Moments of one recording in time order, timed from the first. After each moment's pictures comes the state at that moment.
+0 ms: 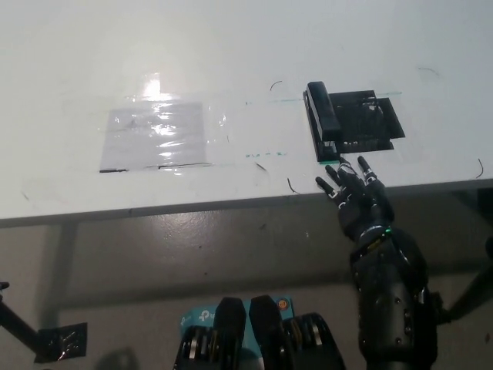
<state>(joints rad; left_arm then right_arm) -0.02 0.27 0.40 -0.03 -0.11 0.31 0.03 -0.56 0.28 -0.33 0.21 0.48 0.46 -0.43</state>
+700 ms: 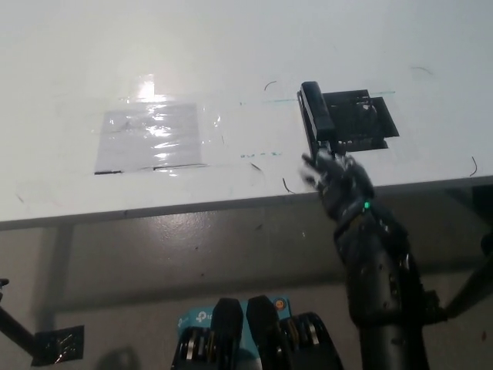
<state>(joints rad) -0.01 0.27 0.40 -0.04 -0.11 0.31 0.03 -0.73 0.22 -0.30 0.40 0.47 0.46 -0.44</state>
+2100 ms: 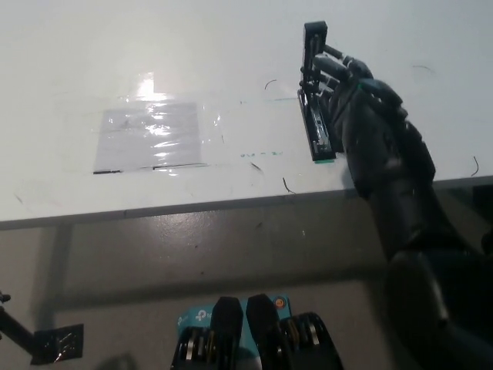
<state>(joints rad) 0.02 0.26 0.40 -0.04 -0.11 0.31 0.03 -1.24 0.05 -0.31 1.06 0.41 0.32 -0.46</state>
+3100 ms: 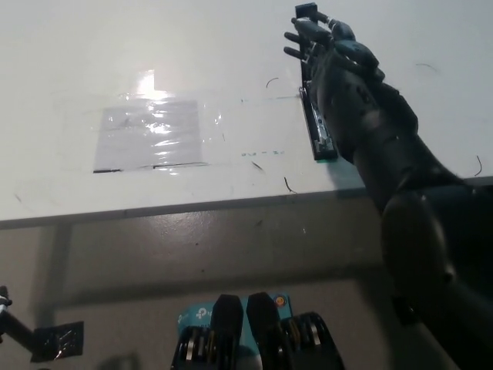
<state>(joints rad) 0.03 0.25 0.40 -0.06 -0.11 0.31 0.03 -1.33 0.05 -0.30 1.21 0.39 0.15 -0.44</state>
